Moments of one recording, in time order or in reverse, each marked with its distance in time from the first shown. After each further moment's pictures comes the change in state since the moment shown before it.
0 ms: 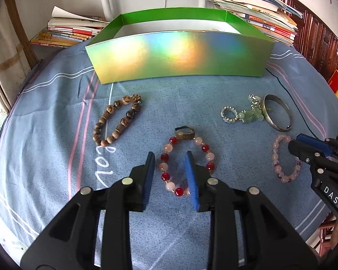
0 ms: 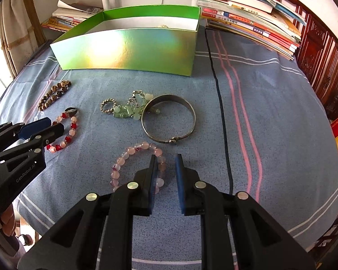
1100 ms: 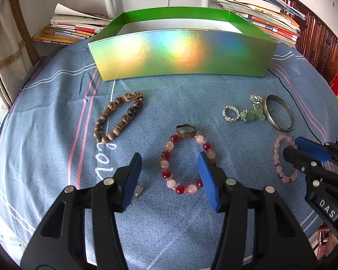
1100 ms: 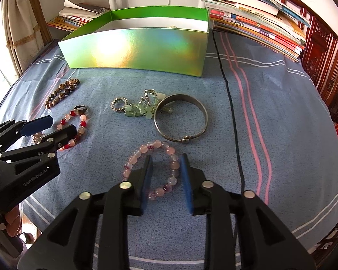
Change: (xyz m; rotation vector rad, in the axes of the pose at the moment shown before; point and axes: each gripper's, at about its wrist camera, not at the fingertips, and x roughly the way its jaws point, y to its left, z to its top) left arm 0.000 0.001 -0.002 -0.023 0.003 0.004; right arm -0.001 0.009 -0.002 -0.020 -0.008 0.028
